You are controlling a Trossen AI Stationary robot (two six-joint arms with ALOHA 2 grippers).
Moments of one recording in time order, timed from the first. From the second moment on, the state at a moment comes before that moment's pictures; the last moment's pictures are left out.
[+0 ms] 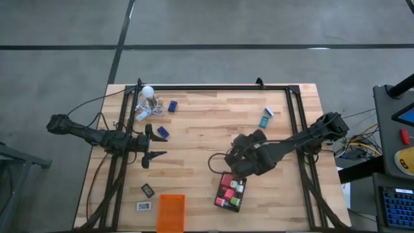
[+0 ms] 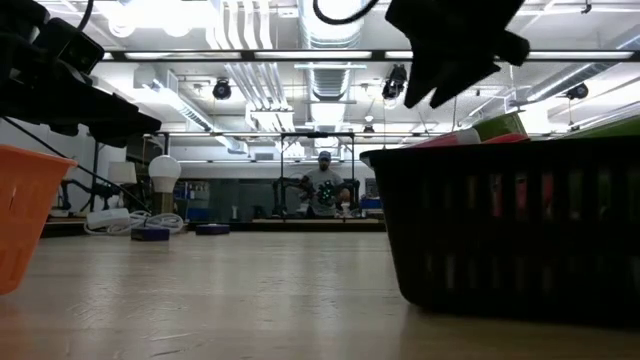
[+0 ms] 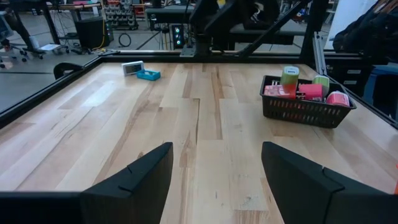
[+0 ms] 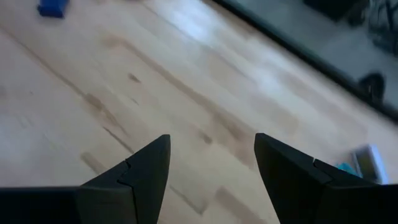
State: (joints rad) left arm -0.28 0.26 0.01 0.05 -0.29 -0.06; right arm 0.40 1.70 1.32 -1.04 0.87 1.19
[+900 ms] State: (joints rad) left arm -0.28 0.26 0.01 0.05 -0.29 -0.06; right arm 0.08 1.44 0.73 0.33 0.37 0.03
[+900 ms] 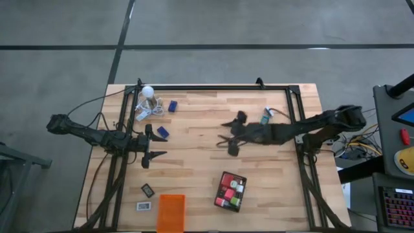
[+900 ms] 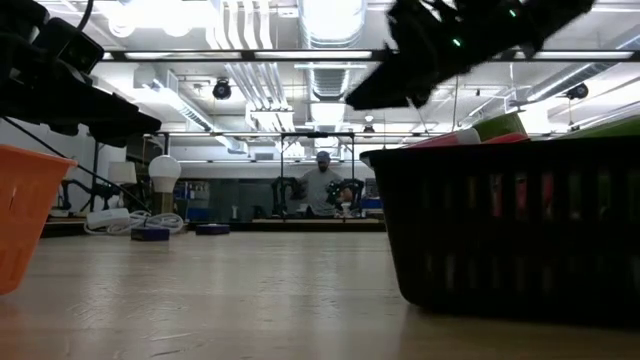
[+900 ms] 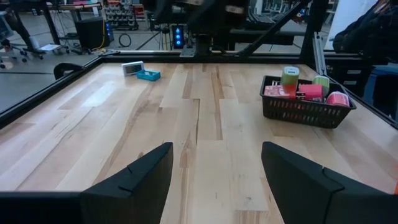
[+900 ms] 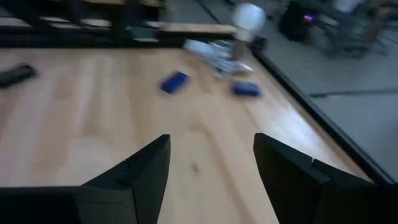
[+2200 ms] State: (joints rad) left arm -0.28 0.27 0.01 0.05 -0.29 -0.06; right arm -0.35 1.16 0.67 -0.70 0.62 0.85
